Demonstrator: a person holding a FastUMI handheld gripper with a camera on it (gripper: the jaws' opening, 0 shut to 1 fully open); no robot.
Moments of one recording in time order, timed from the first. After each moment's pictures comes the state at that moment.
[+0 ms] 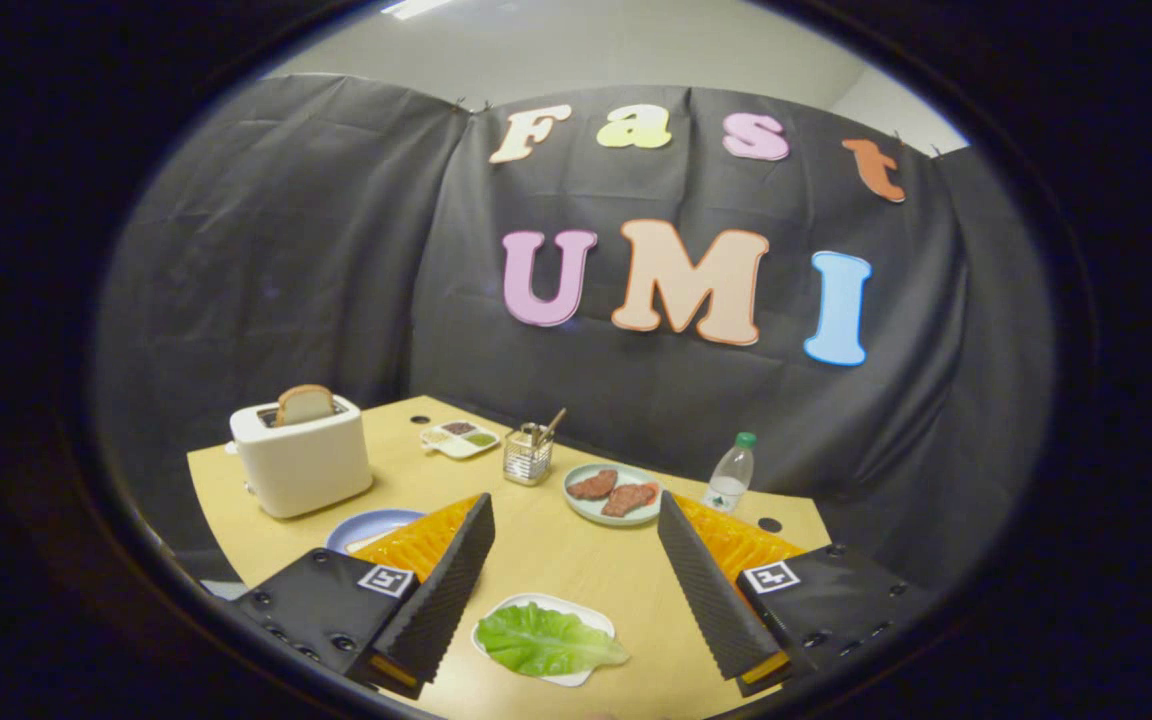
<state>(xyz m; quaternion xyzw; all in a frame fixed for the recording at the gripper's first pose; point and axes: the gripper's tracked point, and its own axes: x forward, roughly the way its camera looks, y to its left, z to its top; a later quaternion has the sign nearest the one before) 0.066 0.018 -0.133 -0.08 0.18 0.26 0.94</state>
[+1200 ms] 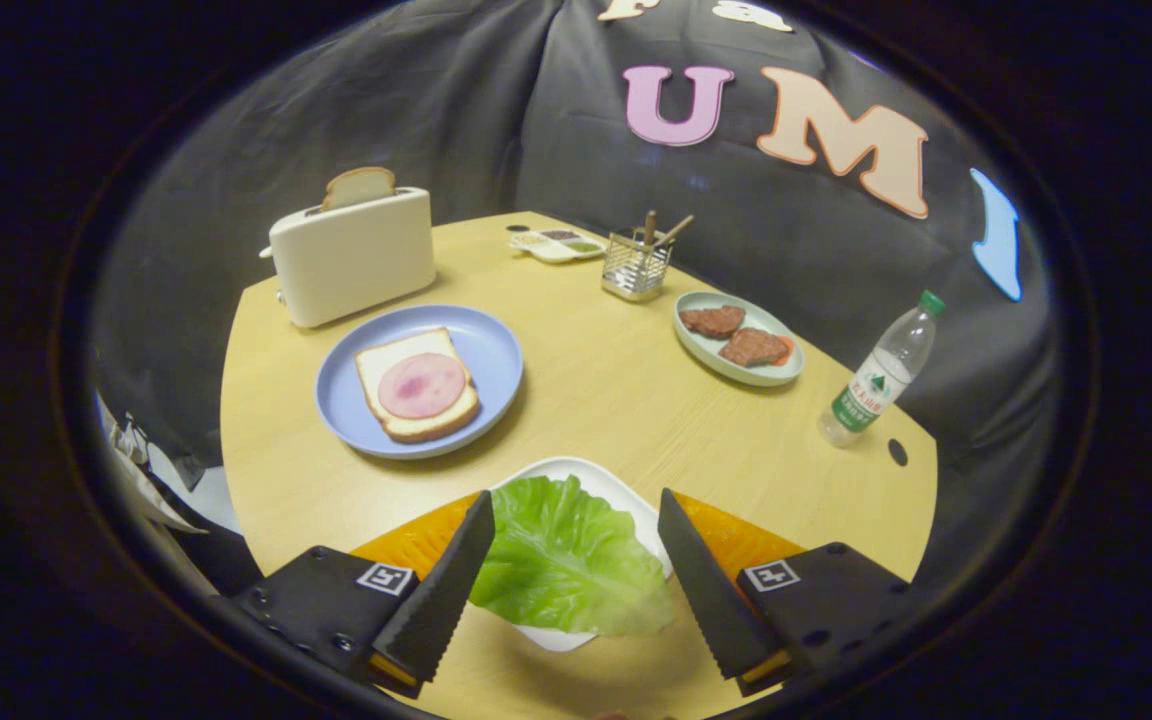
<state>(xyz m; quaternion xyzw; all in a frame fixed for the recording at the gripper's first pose) 0.047 0.027 -0.333 -0.19 0.39 0.40 0.81</state>
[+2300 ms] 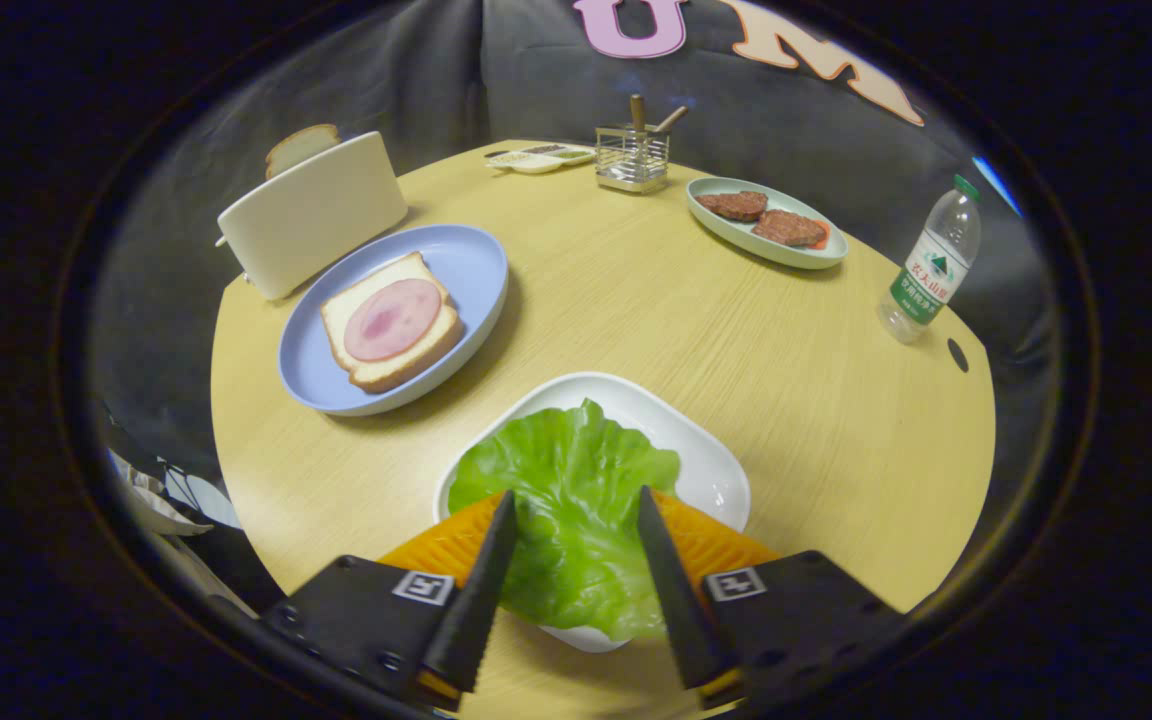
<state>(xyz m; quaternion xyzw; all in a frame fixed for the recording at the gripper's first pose) 0.020 0.019 -0.391 -0.16 0.51 0.37 0.76</state>
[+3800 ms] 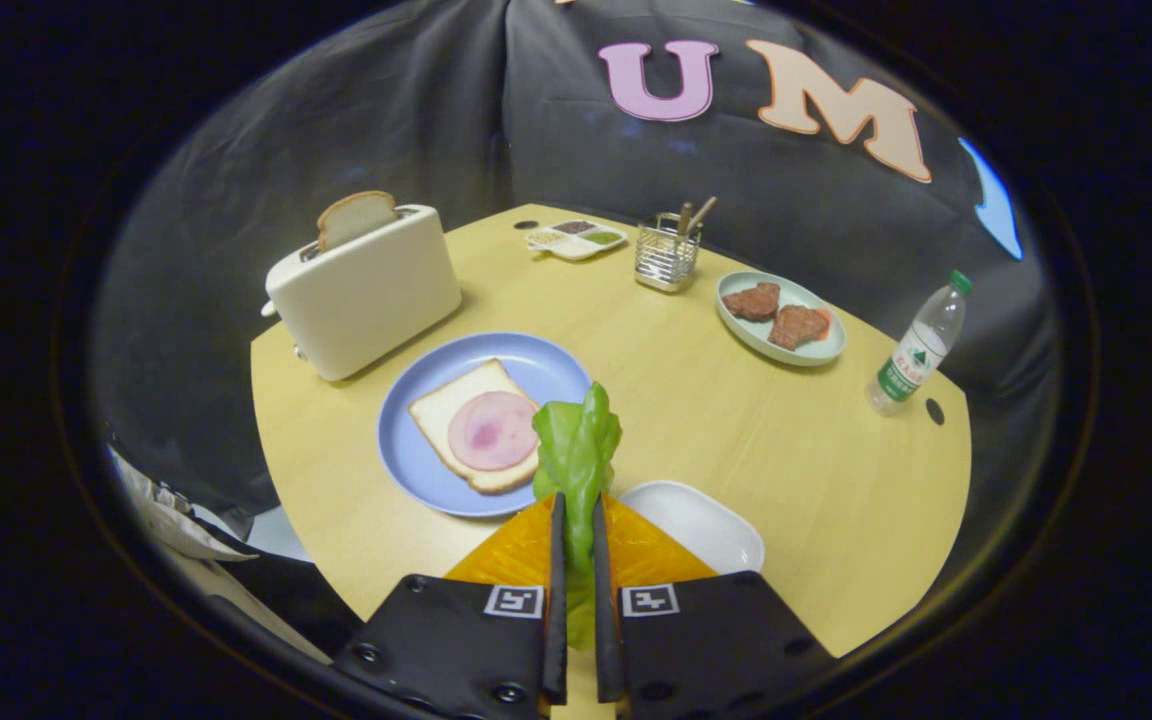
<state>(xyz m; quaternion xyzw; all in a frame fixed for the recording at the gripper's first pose) 0.012 0.104 -0.291 -0.13 0.44 0.38 0.81</state>
